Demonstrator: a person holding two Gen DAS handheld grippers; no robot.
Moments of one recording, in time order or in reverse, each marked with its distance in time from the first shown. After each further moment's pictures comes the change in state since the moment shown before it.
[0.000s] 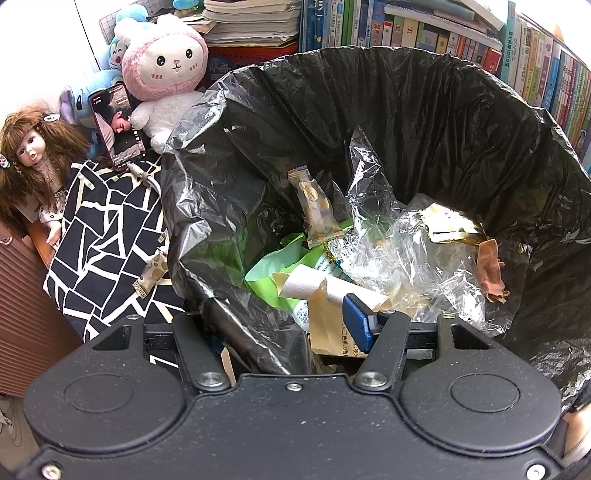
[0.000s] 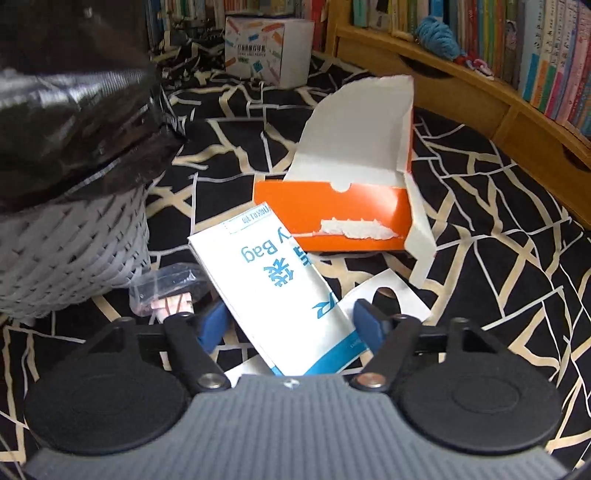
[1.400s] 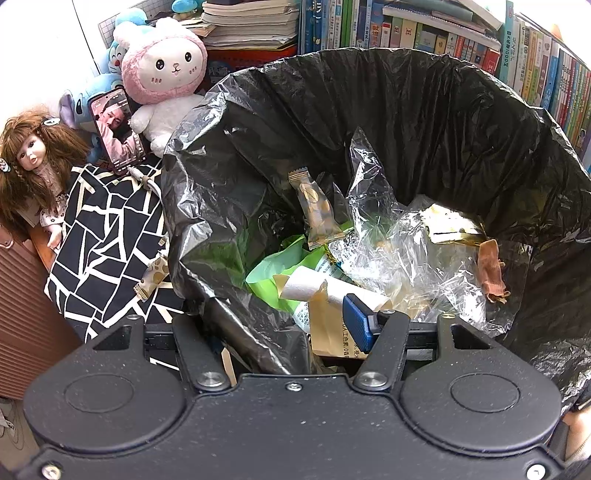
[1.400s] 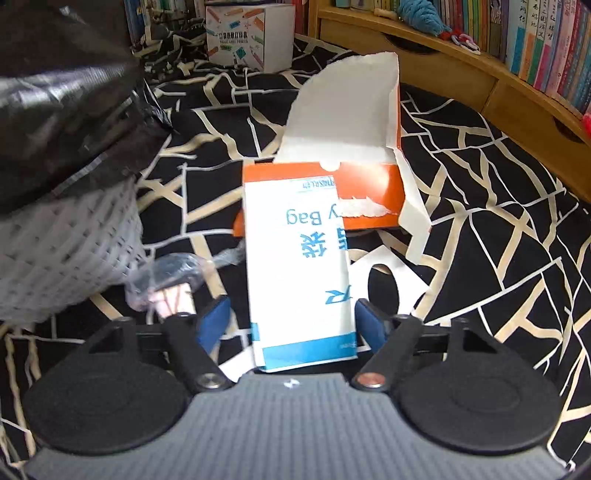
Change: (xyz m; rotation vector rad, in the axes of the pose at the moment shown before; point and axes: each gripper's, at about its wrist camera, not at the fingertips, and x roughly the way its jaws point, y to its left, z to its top) left arm -0.001 -0.003 0.003 0.012 -0.003 0.008; right arm 0.003 0.001 -0.002 0.065 0.057 -0.019
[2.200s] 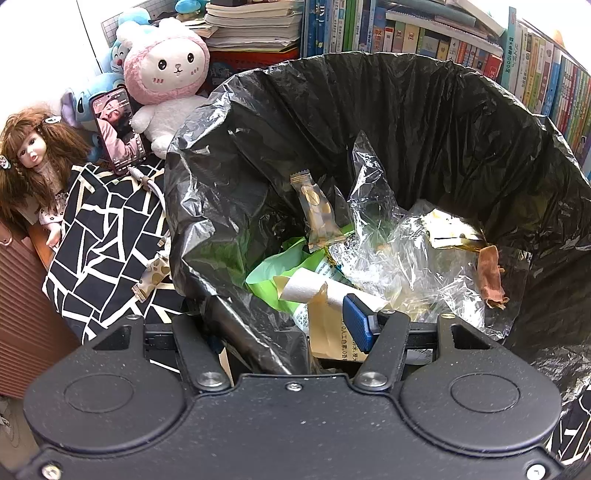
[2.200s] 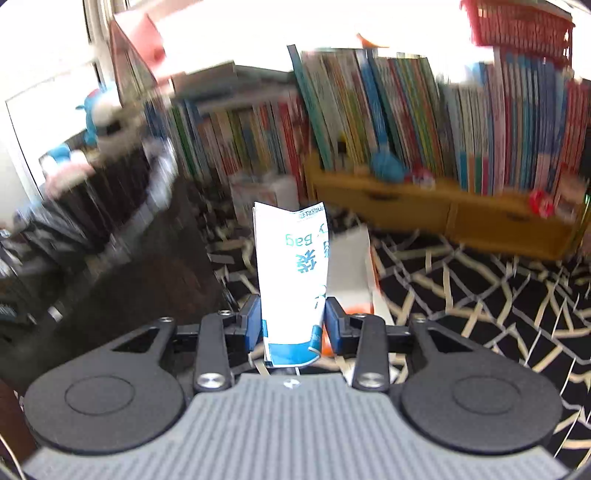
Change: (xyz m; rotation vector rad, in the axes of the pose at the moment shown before) left arm 0.001 -0.001 0.002 -0.008 -0.005 -0.002; right arm -0.149 -0.018 0.026 0.123 -0.400 0.104
